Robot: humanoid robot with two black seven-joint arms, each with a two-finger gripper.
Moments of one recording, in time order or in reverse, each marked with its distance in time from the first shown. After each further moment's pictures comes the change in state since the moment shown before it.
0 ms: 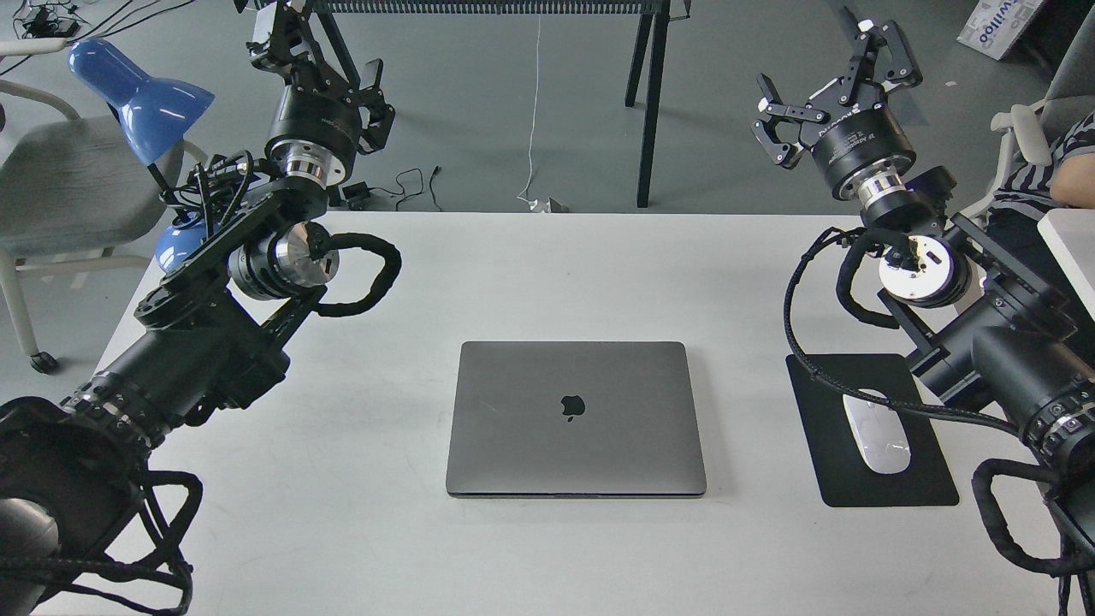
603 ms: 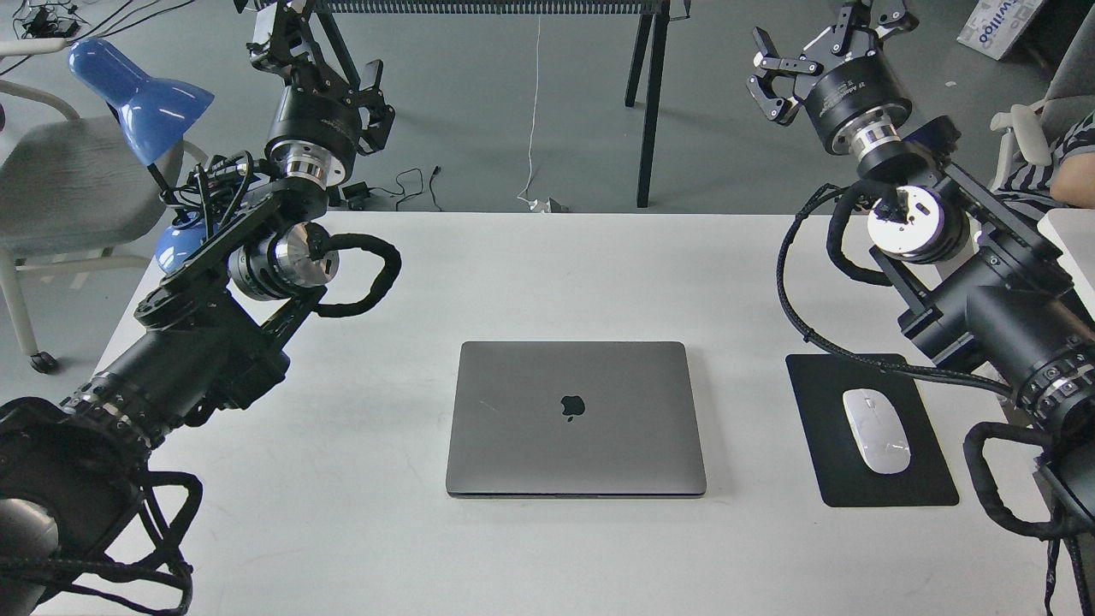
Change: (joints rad) left arm 0.001 -0.001 0.000 0.000 0.000 0.000 0.000; right arm 0.070 0.018 0.010 -0.008 -0.007 -0.097 -0.008
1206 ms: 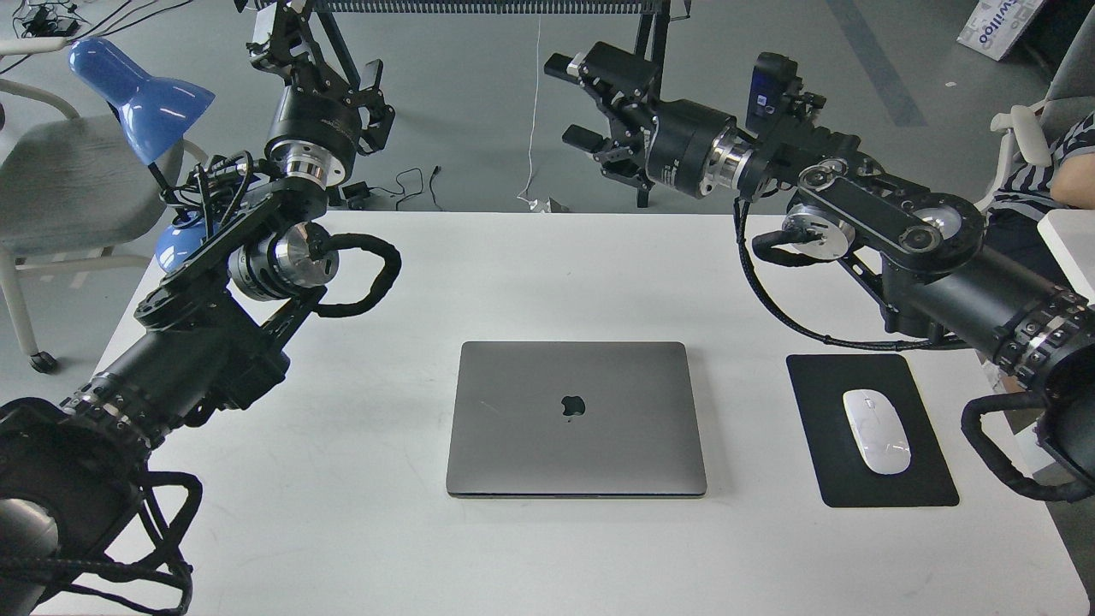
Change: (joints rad) left arm 0.001 0.001 0.000 0.000 0.000 0.000 0.000; right arm 0.171 0.022 -0.323 0.133 -0.566 0.062 -0.001
